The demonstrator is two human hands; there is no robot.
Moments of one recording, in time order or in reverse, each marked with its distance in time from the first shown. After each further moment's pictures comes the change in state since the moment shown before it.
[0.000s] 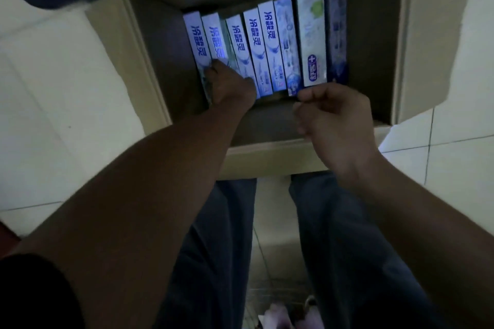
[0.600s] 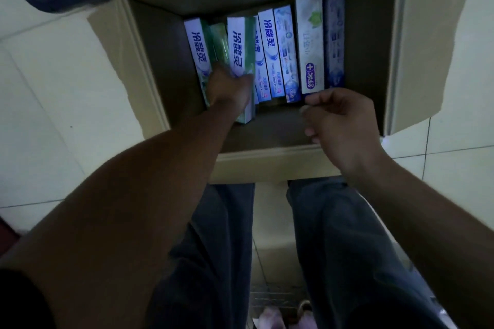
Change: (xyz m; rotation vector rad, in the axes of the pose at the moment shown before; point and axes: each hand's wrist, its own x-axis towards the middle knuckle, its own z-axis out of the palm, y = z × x) left_hand -0.004 0.008 -0.013 -0.433 0.037 0.029; right_hand 0.022 0.003 -0.015 0.006 -0.031 0.037
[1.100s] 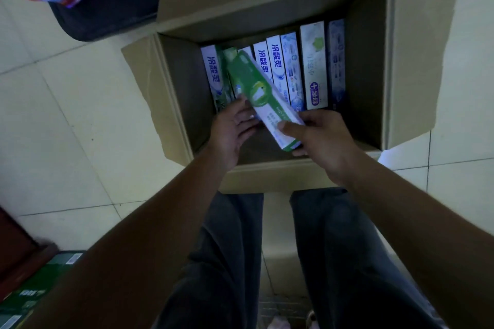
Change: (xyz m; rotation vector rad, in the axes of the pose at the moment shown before) left_hand -0.056 -0.008 -0.061 -0.696 -0.433 -0.312; right_hand 0.007 -0.009 0.017 0.010 -0.268 0.103
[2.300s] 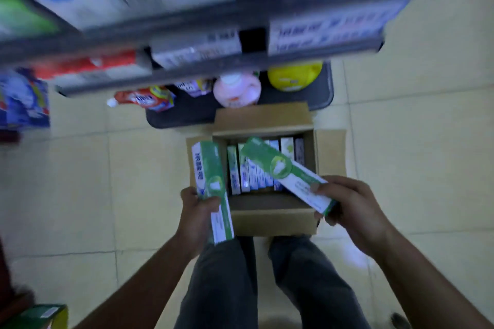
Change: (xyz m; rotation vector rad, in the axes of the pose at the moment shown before) left_hand -0.279 0.092 -0.034 -0.020 0.196 0.220; right_hand -0.249 -0.158 -0.073 0.124 0.003 -0.147
